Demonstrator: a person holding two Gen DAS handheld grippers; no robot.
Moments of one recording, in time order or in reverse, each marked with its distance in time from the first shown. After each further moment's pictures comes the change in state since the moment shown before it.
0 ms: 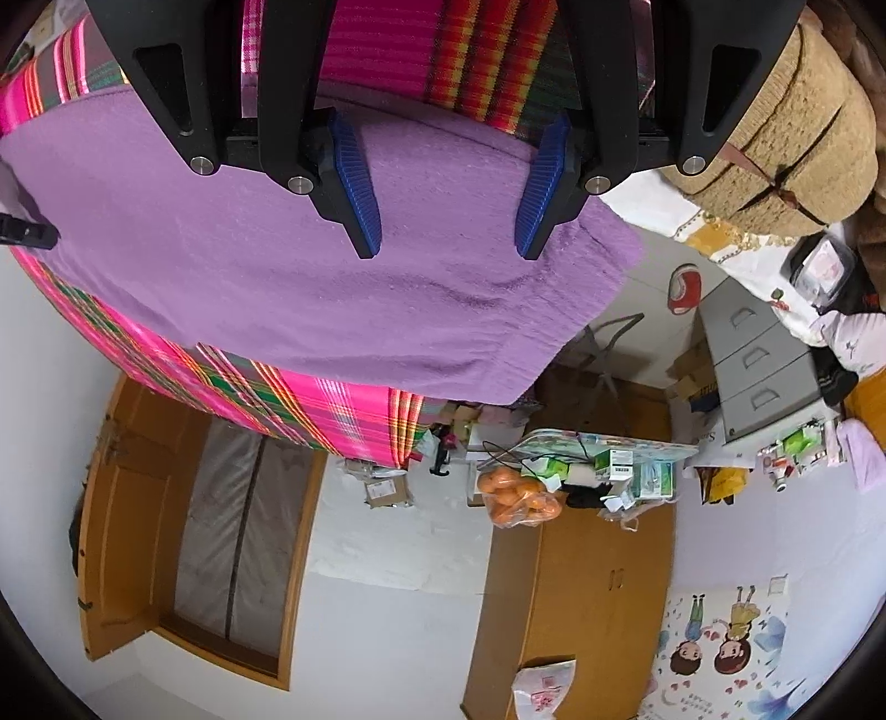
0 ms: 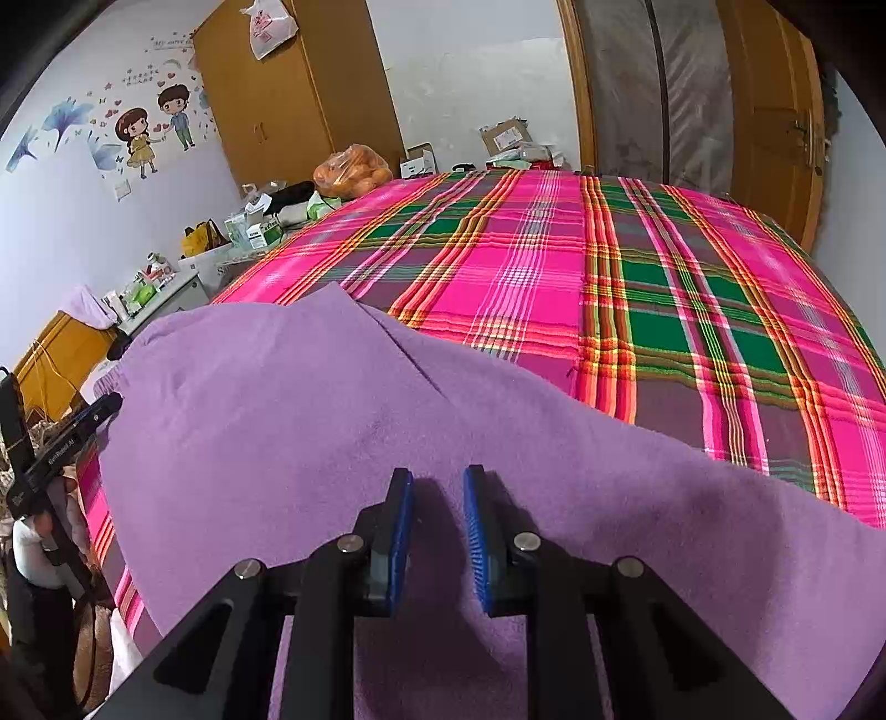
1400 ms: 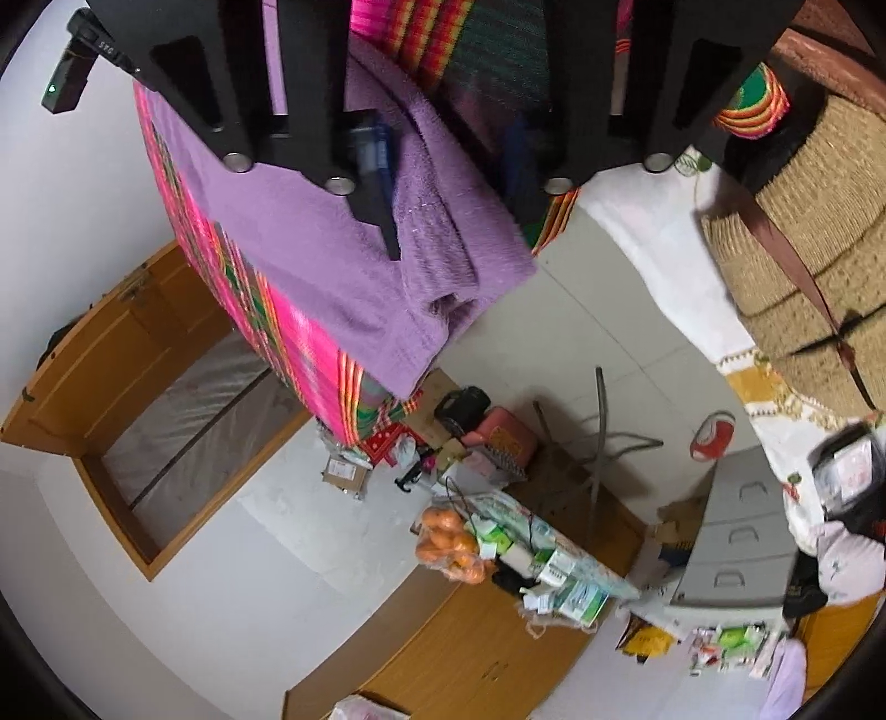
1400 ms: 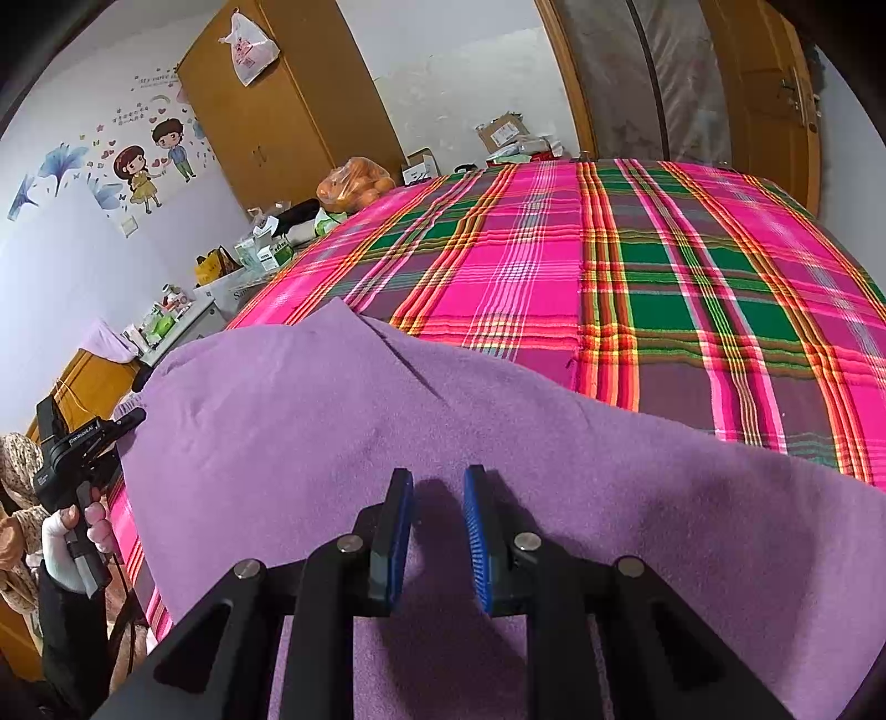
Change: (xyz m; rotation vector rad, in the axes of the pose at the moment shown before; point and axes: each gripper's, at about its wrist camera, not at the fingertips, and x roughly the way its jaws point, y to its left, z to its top) left arm 0.028 0.075 0.011 -0.477 0.088 -0.148; right arm 0.003 -0.020 0.004 0.101 -0.012 0.097
